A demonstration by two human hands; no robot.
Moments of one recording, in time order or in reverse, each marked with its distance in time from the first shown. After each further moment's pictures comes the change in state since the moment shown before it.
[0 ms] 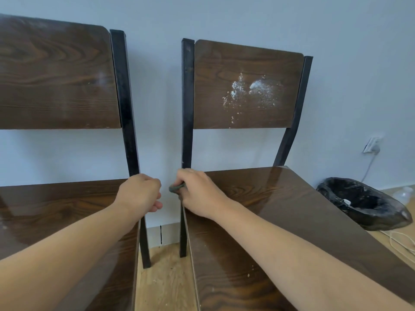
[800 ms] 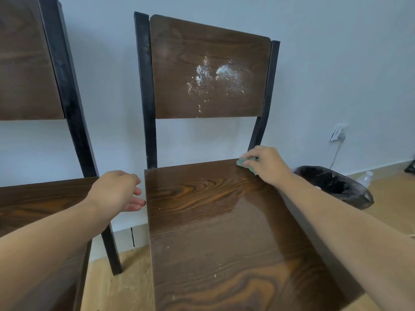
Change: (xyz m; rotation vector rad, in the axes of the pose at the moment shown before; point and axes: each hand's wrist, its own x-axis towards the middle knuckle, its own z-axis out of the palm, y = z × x) left_hand 0.023 0.005 0.042 0.010 -0.059 -0.118; right_hand -0.055 0.199 -0.130 -0.188 0.272 0.345
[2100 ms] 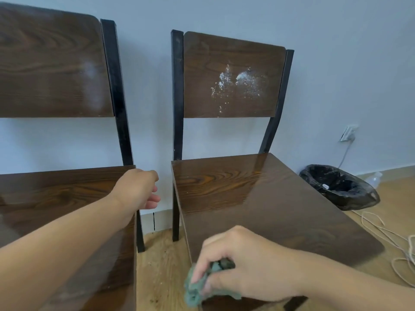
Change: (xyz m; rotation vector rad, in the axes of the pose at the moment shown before) left_hand -0.082 -0.011 -0.046 -0.022 -0.067 0.049; right_hand -0.202 -0.208 -0.035 0.352 -0.792 -0.282
